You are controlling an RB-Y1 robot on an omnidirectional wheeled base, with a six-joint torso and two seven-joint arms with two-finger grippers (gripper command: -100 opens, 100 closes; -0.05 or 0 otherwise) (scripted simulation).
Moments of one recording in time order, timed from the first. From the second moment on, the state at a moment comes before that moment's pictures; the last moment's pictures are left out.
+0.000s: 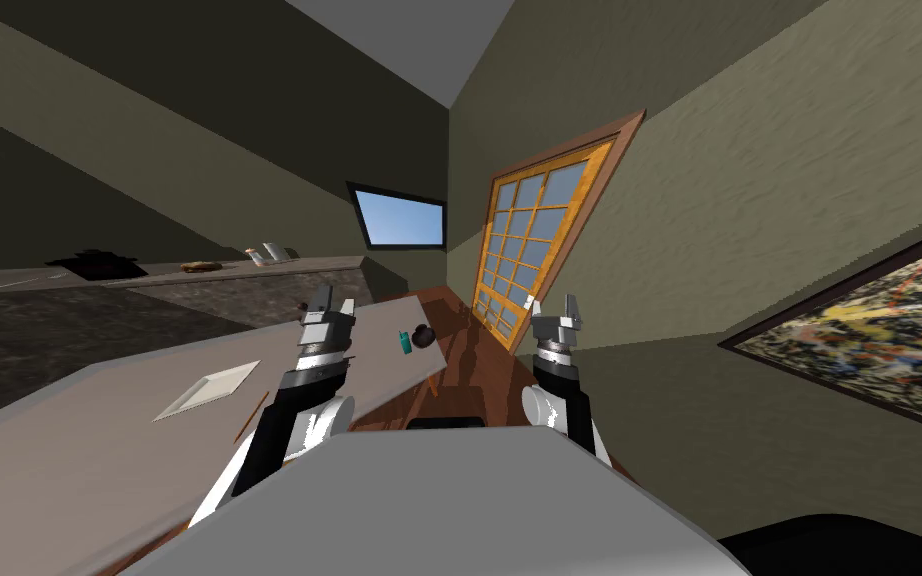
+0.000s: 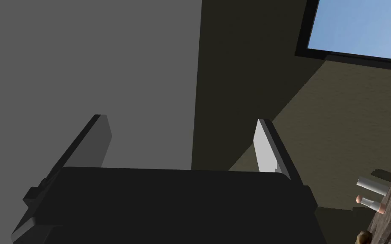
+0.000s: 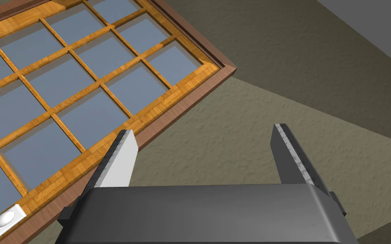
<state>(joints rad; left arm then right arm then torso) 0.52 -0.01 0.07 -2.33 0.04 -0.39 -0.12 0.46 0.04 -0.01 -2.30 -0.09 -0.46 -0.16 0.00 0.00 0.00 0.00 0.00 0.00</state>
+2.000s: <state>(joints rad) 0.39 0.33 -0.01 -1.92 0.07 -0.04 -0.15 0.46 0.04 -0.01 -2.31 -0.09 -0.46 -0.16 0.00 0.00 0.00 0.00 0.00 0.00</state>
